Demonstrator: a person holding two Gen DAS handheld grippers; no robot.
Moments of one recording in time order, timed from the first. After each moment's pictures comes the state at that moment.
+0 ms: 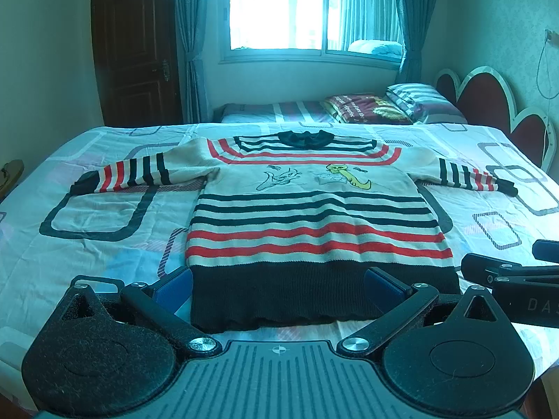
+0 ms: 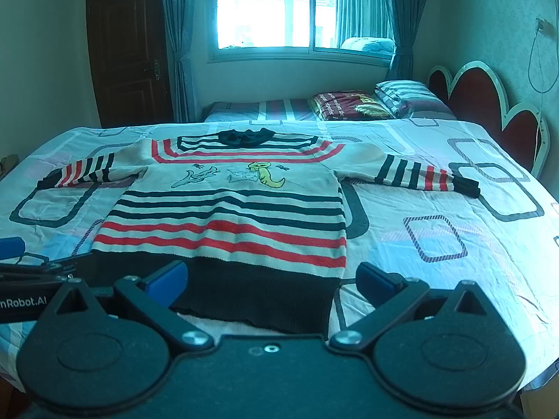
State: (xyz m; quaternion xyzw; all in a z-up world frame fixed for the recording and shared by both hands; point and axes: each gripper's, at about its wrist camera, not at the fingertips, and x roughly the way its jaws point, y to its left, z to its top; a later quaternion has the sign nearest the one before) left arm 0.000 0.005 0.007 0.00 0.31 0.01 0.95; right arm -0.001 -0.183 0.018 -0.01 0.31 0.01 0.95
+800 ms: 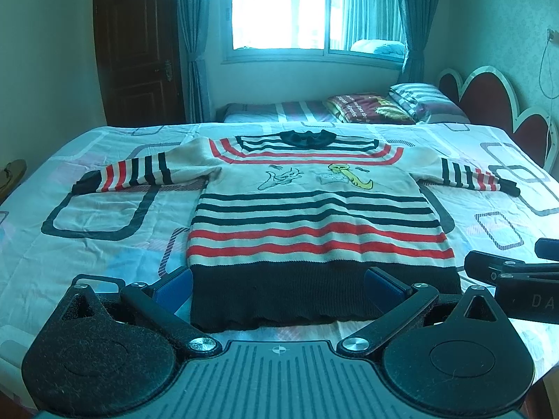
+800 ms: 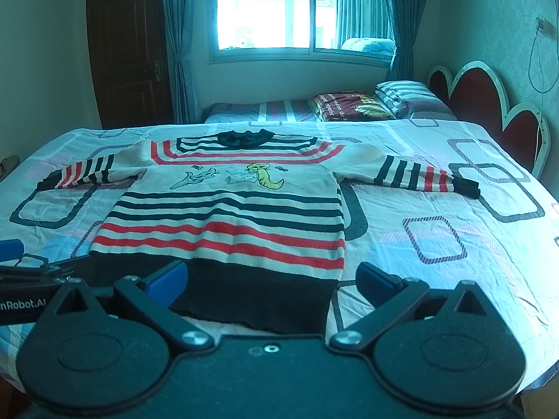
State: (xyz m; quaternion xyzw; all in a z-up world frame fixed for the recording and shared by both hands) left arm 0.000 0.002 0.007 0.00 0.31 0.02 0.95; right arm -0.001 -0.184 0.018 -0.02 0.31 0.01 0.95
